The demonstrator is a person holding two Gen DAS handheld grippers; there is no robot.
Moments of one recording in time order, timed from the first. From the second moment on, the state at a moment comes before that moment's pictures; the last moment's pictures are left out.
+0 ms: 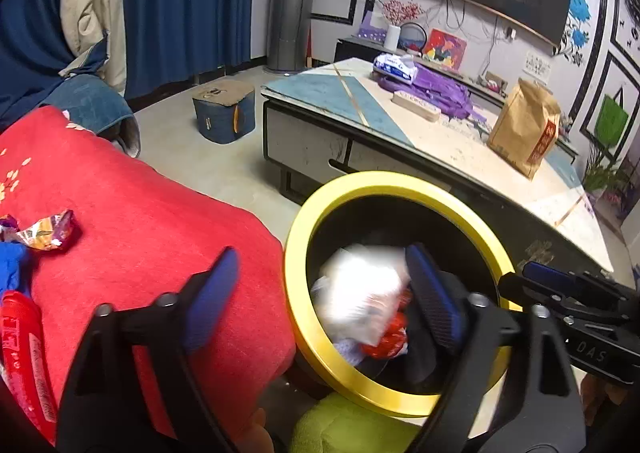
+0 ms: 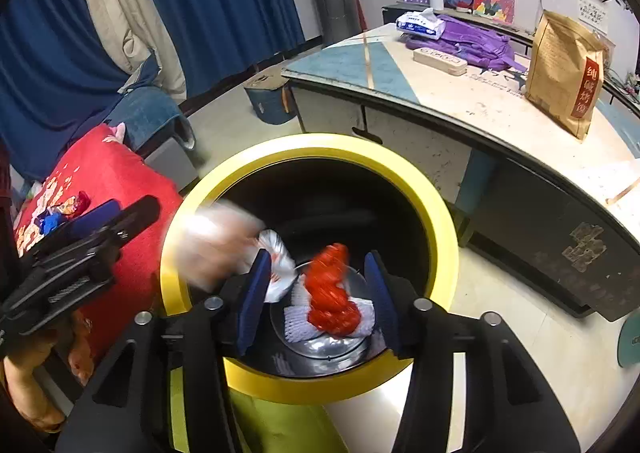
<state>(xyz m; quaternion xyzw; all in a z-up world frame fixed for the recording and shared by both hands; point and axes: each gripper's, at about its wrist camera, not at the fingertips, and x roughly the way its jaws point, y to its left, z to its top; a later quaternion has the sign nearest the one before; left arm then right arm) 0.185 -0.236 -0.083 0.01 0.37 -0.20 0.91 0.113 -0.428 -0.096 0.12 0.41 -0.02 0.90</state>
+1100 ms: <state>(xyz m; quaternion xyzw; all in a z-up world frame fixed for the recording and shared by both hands) 0.140 -0.147 -0.012 -0.05 0.27 -0.14 0.95 0.071 -0.369 -0.028 0.06 0.26 0.04 0.96</state>
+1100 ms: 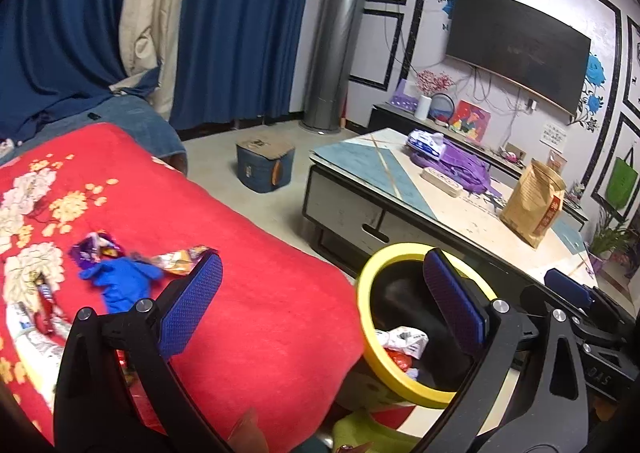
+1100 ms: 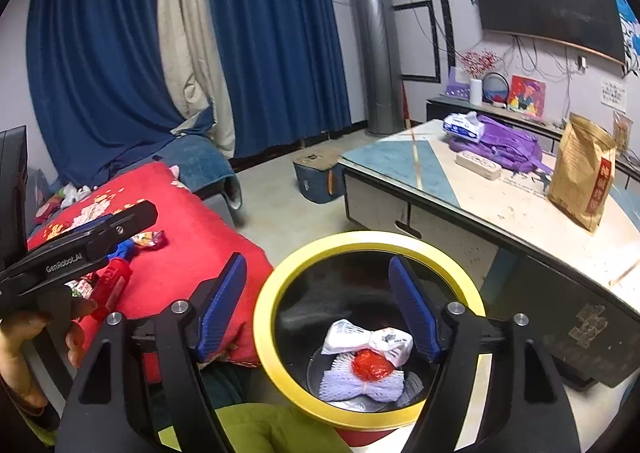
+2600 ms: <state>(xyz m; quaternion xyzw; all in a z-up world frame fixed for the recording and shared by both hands) 0.101 0.036 0.004 -0.11 0.23 0.08 0.96 0.080 -0.190 -0.019 -0.02 0.28 0.22 0.93</state>
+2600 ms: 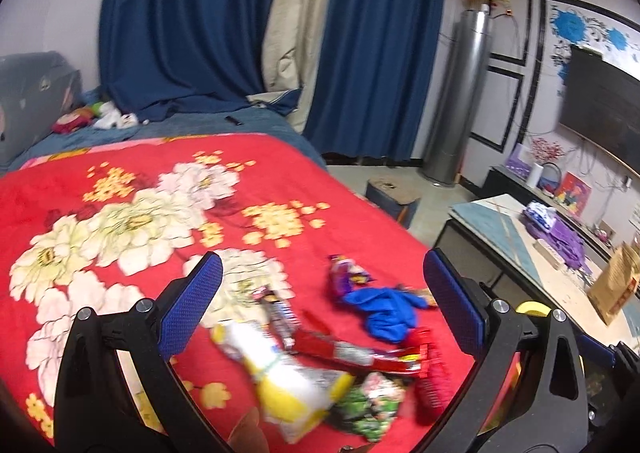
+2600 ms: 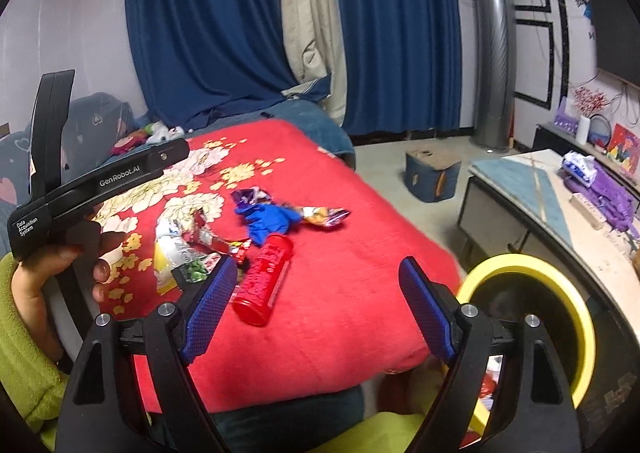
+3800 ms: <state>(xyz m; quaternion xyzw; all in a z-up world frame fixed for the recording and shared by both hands) 0.106 0.093 -0.063 -0.21 0.36 0.05 0.91 0.131 -0.123 -0.076 -0.03 0.38 0.24 0.89</state>
